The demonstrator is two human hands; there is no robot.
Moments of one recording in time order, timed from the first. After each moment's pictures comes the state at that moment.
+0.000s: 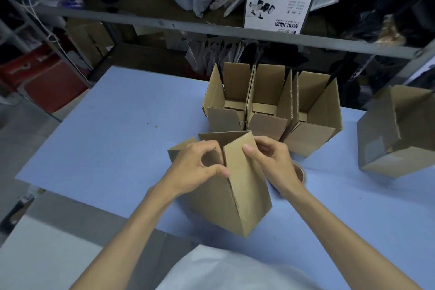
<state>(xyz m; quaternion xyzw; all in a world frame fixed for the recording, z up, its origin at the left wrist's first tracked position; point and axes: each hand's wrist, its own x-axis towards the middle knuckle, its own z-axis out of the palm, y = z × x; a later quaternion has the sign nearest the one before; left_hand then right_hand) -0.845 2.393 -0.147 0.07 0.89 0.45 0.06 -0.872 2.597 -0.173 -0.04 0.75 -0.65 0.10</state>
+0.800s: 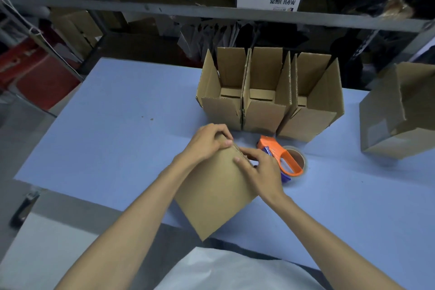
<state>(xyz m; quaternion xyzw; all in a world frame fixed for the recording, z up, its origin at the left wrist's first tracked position) -0.914 2.413 -0.206 0.03 0.91 0.37 0.16 -0.857 2.587 -0.247 -0.01 0.86 -0.50 0.06</state>
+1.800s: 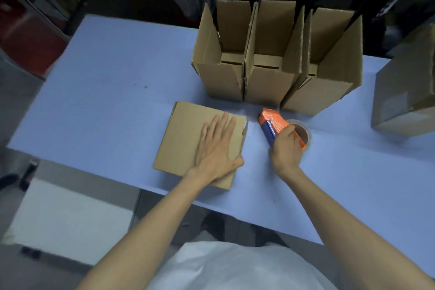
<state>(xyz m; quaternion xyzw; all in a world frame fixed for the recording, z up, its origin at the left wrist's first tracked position) -0.847 2.451 -0.287 0.06 0.98 0.14 0.12 -0.878 2.634 -0.319 0.14 0.97 -0.17 0.12</state>
